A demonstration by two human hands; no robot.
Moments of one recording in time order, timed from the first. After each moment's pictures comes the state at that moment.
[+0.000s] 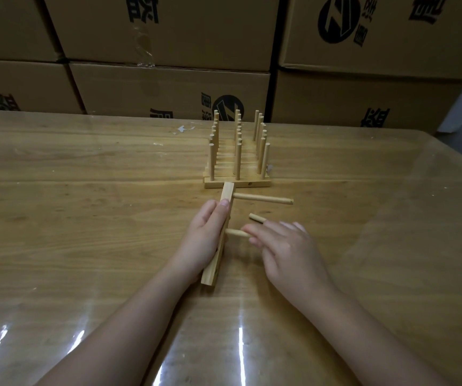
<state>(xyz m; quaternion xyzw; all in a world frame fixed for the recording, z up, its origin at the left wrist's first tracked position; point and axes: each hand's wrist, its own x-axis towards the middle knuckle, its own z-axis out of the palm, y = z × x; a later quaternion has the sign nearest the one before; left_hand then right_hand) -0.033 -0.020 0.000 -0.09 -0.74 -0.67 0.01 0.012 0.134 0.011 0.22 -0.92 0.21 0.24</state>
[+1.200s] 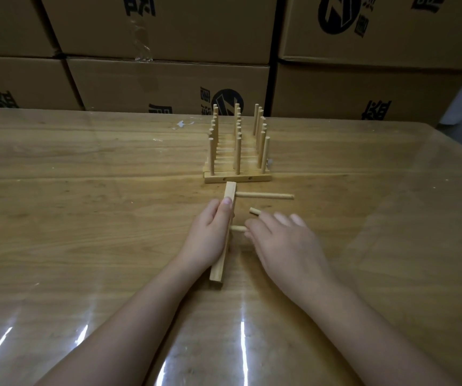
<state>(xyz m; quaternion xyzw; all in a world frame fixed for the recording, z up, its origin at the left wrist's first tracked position) -0.034 -0.014 -0.008 -0.05 -0.81 -0.59 0.05 0.013 0.128 0.014 0.20 -0.95 0.04 0.22</state>
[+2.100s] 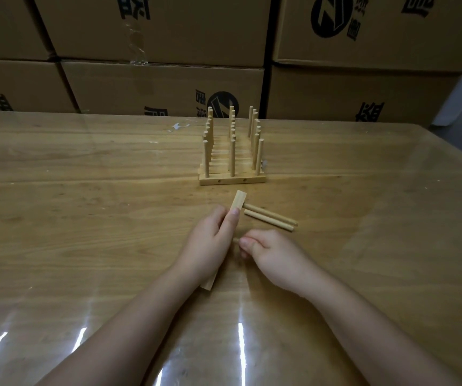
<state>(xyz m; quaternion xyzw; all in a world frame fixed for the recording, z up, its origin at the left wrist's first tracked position) -0.024 -0.009 -0.003 -0.11 -0.85 -0.51 0.04 0.002 0.131 0.009 0.07 -0.92 0.37 -0.06</state>
